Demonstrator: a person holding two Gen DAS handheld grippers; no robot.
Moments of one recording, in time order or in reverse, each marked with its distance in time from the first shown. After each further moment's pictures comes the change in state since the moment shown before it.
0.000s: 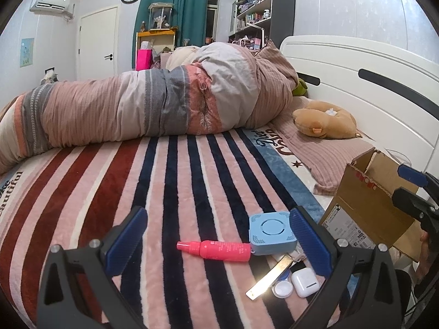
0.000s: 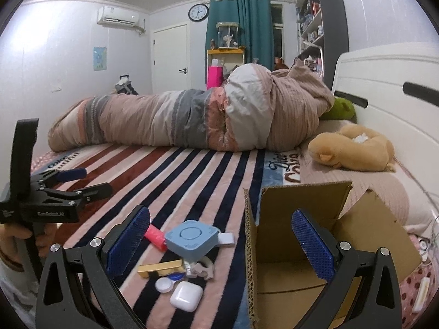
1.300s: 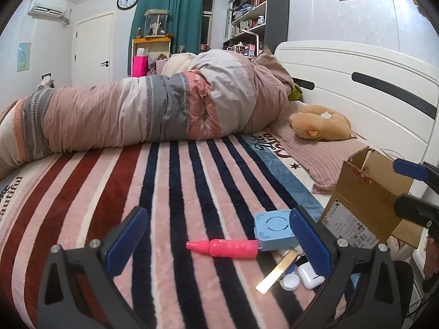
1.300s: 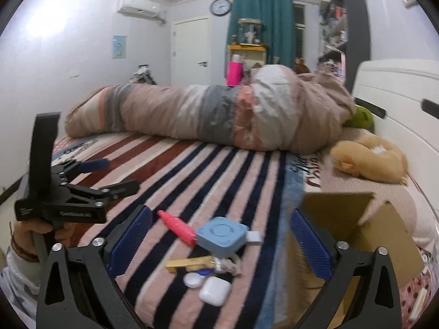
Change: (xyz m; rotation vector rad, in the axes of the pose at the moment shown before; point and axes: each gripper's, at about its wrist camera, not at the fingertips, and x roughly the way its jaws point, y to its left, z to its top) left arm -0.018 0.028 -0.009 0.005 -0.040 -0.035; right arm 0.000 0.061 0.009 -0.118 0.041 0.092
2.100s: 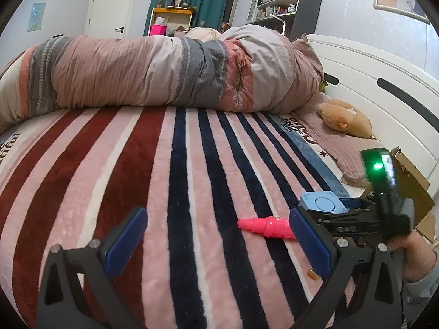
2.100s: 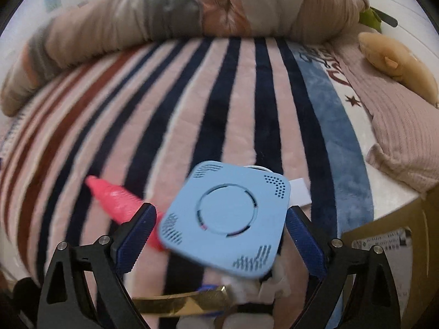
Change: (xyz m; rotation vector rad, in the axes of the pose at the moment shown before) left arm 0.044 0.092 -0.031 -0.126 0.122 -0.004; right arm 0.230 -0.012 -0.041 0.218 0.540 -0.163
